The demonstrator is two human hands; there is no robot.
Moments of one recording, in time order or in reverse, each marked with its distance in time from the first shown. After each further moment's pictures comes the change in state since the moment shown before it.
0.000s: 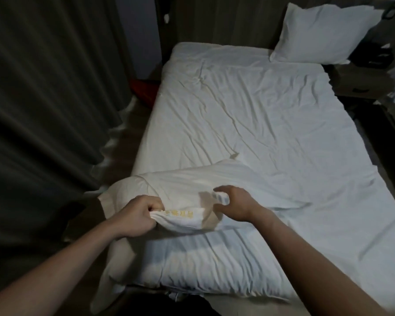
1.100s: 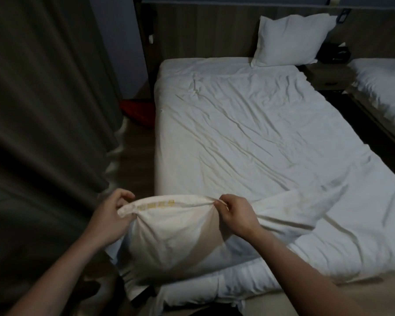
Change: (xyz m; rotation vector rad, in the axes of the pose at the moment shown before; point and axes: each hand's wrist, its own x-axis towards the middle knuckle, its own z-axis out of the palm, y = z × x) left_hand -0.067 -0.162 -0.194 -0.075 0.360 -0.078; right_hand 0.017 -0.200 0.119 0.221 0.501 -0.021
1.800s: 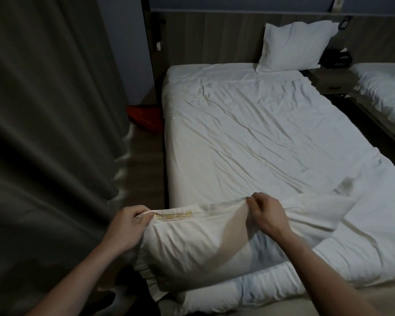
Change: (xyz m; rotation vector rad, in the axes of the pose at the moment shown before) left_hand 0.023 -0.040 -0.055 0.137 -0.094 0.060; right_hand 0.016 -0.030 0.011 -0.054 0.175 0.198
